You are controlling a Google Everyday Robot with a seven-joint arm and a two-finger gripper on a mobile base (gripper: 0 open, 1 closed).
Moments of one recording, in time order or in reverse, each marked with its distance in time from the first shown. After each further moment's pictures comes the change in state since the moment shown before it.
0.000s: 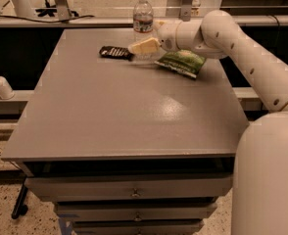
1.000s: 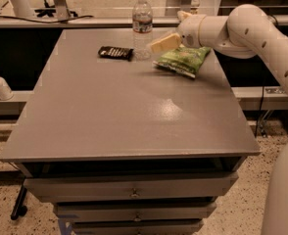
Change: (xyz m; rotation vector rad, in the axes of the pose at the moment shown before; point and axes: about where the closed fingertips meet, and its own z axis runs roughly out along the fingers) arm -0.013 -0.015 -0.067 0.088 0.010 -0.017
